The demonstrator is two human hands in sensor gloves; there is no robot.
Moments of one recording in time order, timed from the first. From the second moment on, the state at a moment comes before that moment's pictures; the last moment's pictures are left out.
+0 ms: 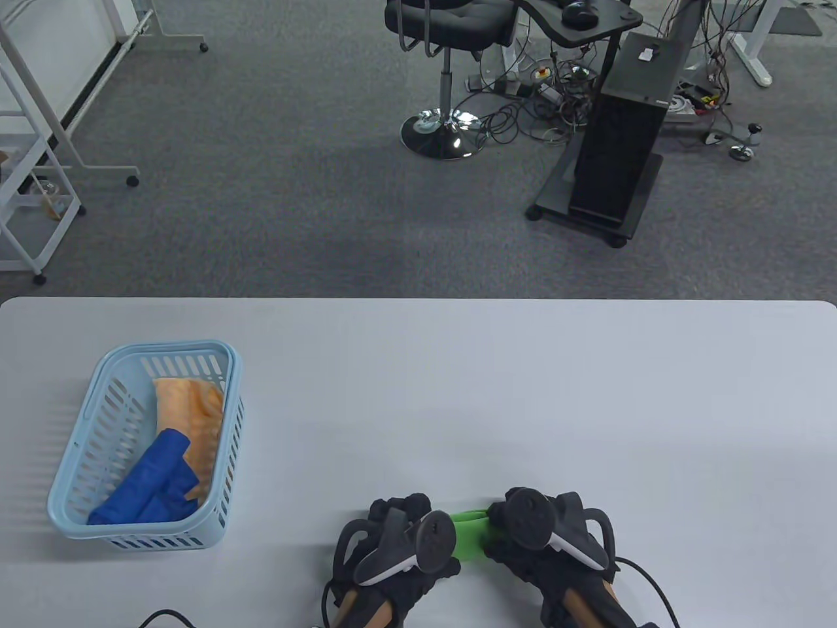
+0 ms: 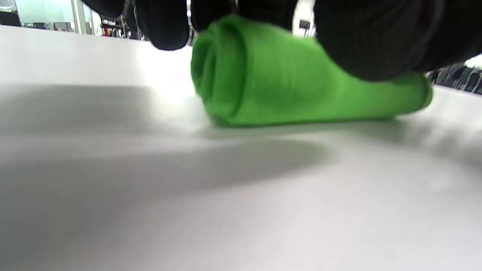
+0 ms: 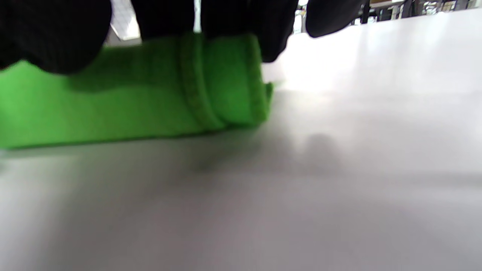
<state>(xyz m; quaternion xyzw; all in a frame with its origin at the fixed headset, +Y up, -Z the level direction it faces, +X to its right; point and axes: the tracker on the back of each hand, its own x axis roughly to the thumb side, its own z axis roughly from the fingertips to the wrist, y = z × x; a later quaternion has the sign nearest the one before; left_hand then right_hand) -0.044 -0.764 -0.252 -0.14 -0.18 0.03 0.97 0.150 -0.763 -0.270 0.11 0.13 0.98 0.08</state>
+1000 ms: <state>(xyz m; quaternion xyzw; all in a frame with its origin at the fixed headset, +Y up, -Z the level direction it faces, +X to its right) -0.043 -0.769 -0.249 -0.18 -0.20 0.03 0.96 0.150 -0.769 -0.272 0.10 0.20 0.97 0.13</state>
